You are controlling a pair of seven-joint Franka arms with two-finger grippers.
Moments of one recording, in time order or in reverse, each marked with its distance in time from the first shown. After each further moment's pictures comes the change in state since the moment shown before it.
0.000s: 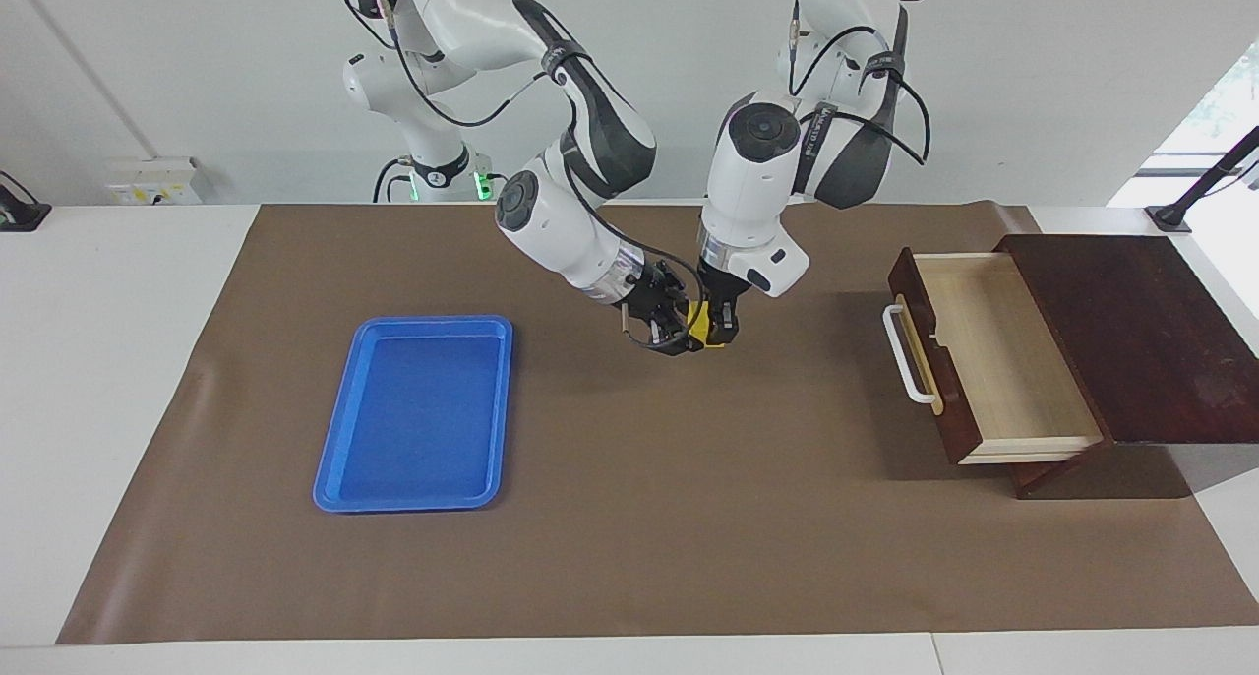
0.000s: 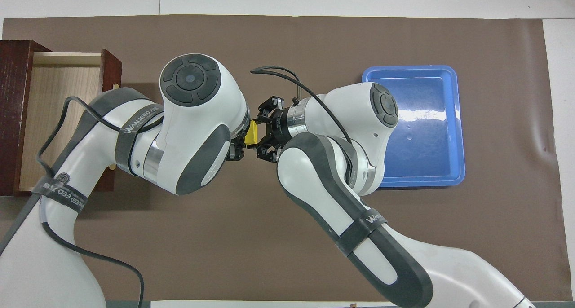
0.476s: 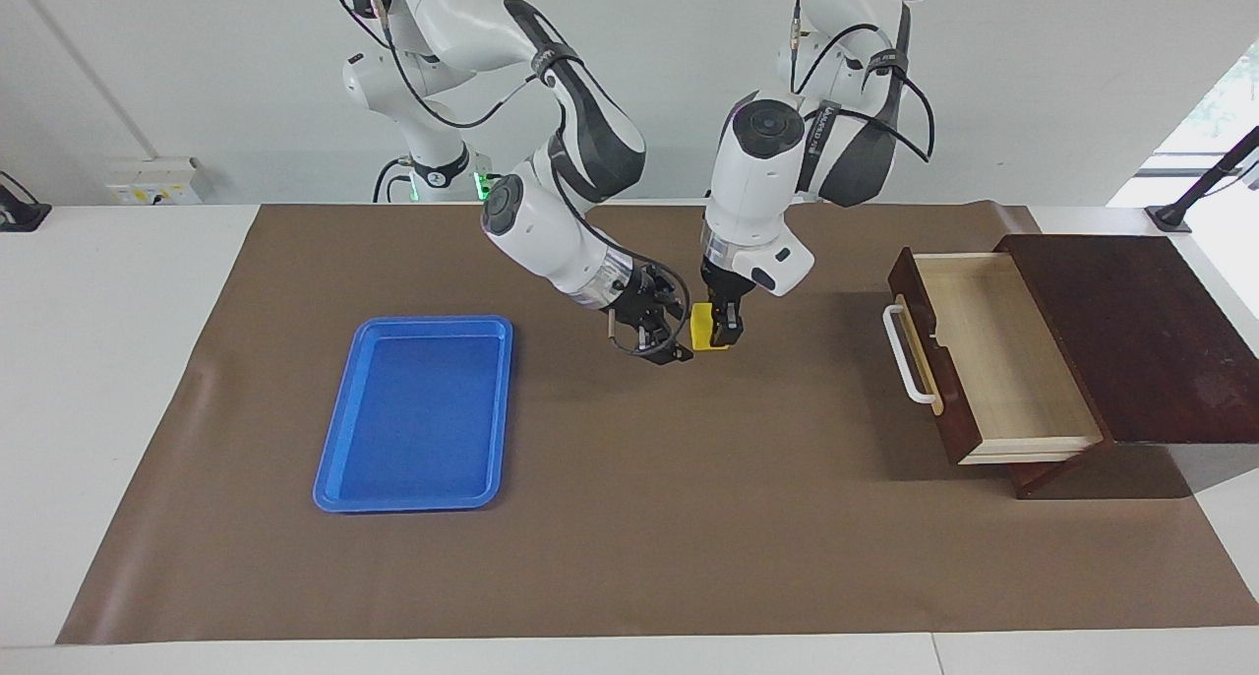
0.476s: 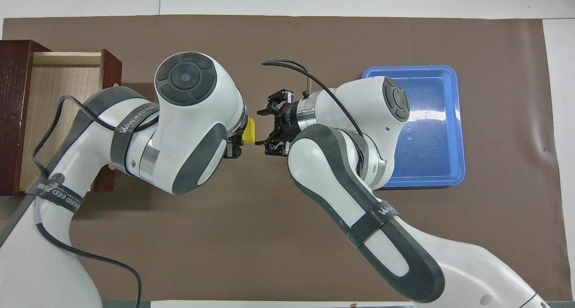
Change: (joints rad) left arm 0.000 -0.009 0.009 0.002 0.009 -0.001 0.002; right arm -0.044 -0.005 -0.001 0.003 0.000 -0.010 0.006
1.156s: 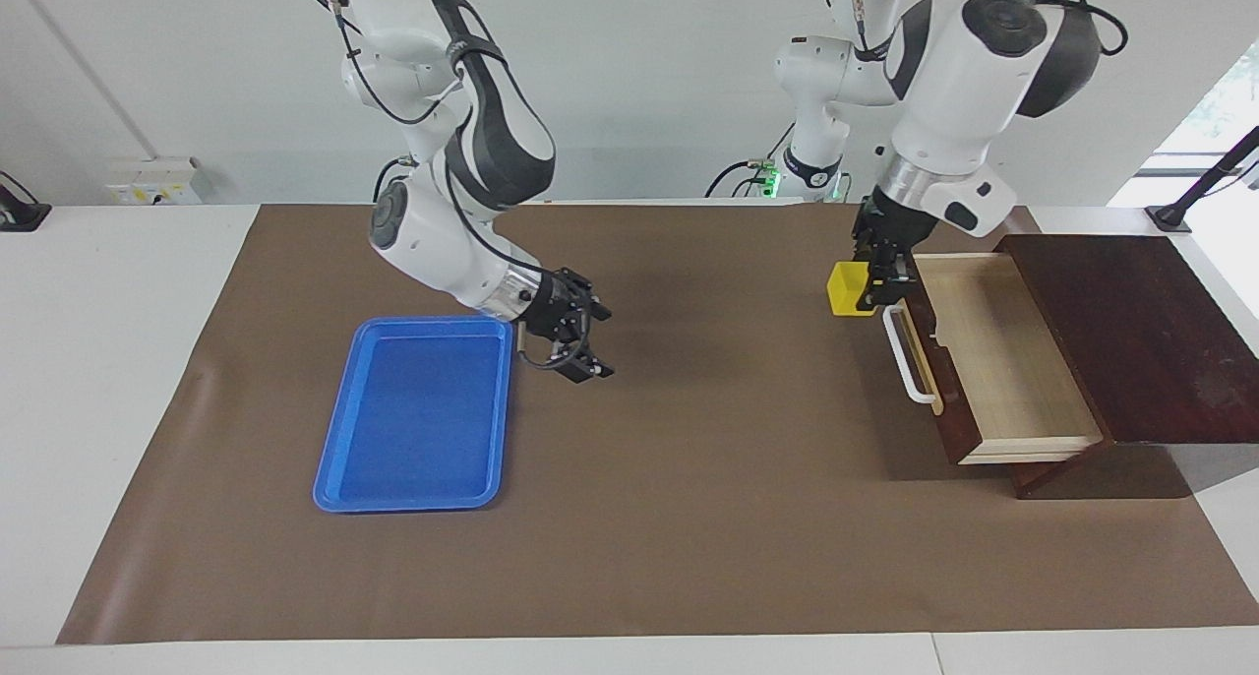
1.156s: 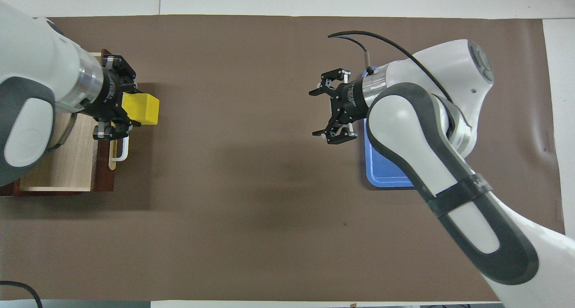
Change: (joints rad) left arm 0.298 -0.166 0.019 0.067 0.006 -0.210 0.373; right arm -0.231 -0.082 -0.009 0.001 -0.140 -0.289 -0.235
